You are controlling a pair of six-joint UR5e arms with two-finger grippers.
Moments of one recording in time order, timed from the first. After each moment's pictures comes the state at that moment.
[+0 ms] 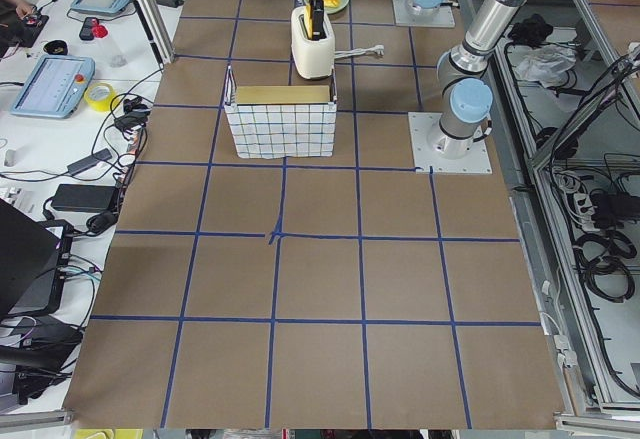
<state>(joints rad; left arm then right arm) -1.57 -1.46 -1.67 -1.52 1.59 -0.08 1.38 -1.29 1.92 -1.88 -0.80 -0.37</state>
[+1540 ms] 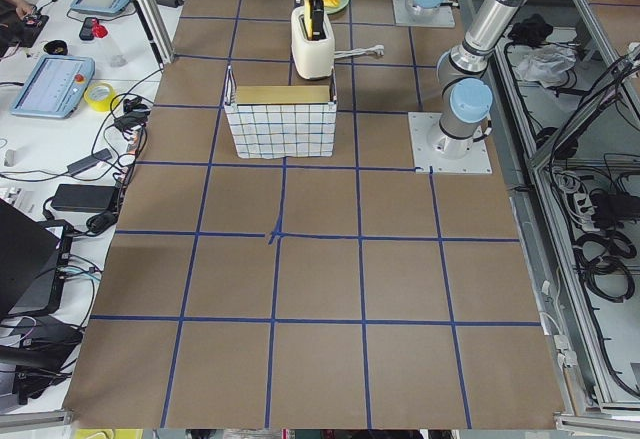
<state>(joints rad) -1.57 -1.46 -1.67 -1.52 1.59 -0.08 1.38 -1.39 1.91 -1.94 -0.90 -0.15</state>
